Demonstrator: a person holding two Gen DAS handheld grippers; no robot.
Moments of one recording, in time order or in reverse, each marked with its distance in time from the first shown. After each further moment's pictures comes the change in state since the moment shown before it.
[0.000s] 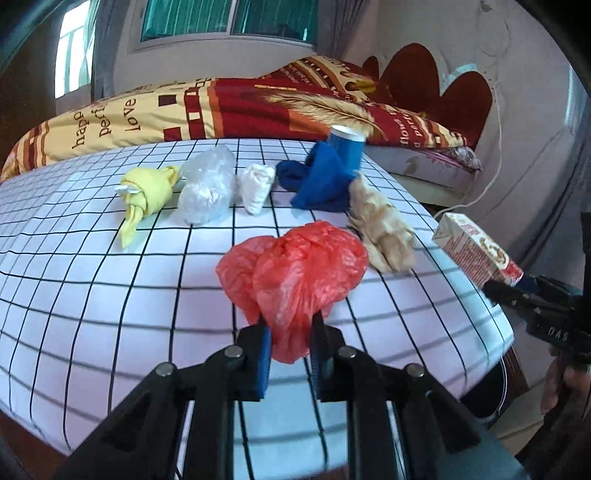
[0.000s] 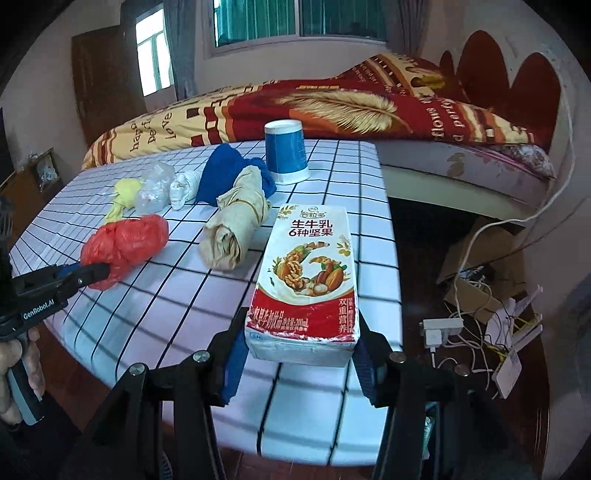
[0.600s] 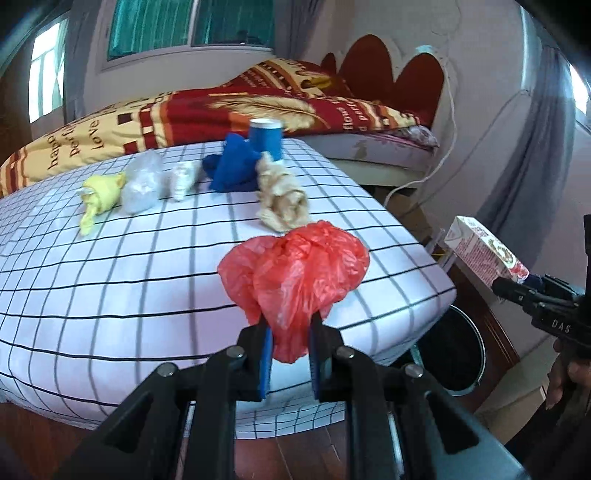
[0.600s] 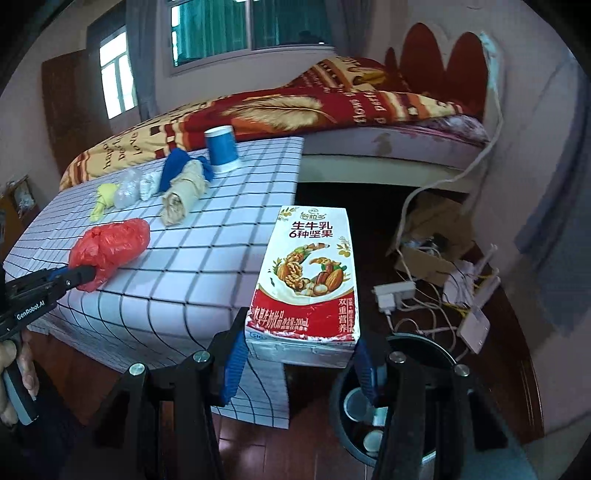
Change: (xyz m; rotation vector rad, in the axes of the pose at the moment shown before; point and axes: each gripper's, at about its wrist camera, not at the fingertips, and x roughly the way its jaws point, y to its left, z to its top) left arm -0.026 -0.079 -0.040 0.097 -0.017 -0.061; right arm -0.083 -0.063 -0.082 0.118 -0.032 -0.119
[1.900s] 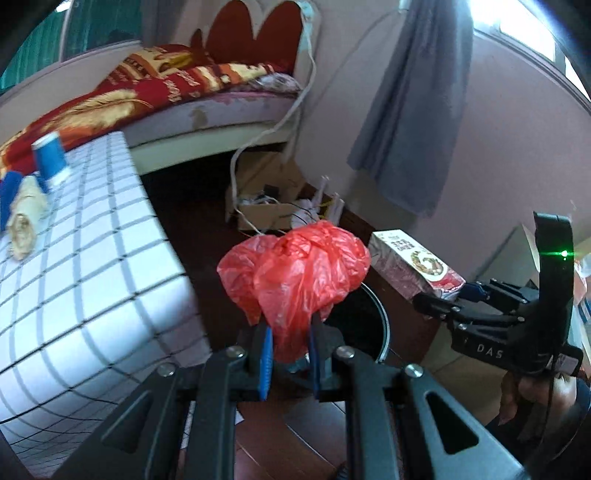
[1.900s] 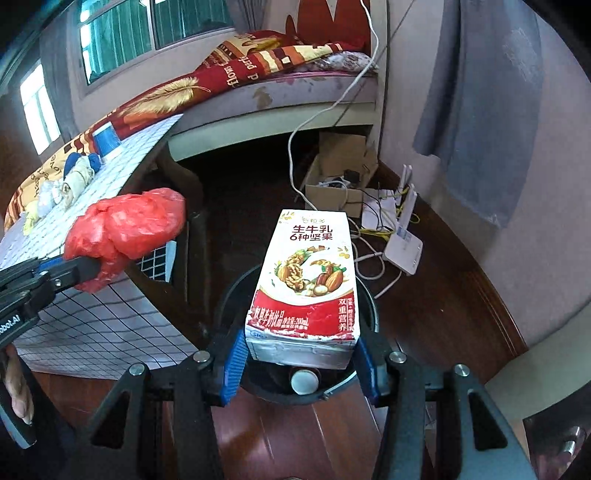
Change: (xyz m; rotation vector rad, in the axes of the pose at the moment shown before) left arm 0.052 -0.211 -0.024 0.262 0.119 -0.315; right arm -0.033 -0.143 -0.104 0.240 0.098 -0.190
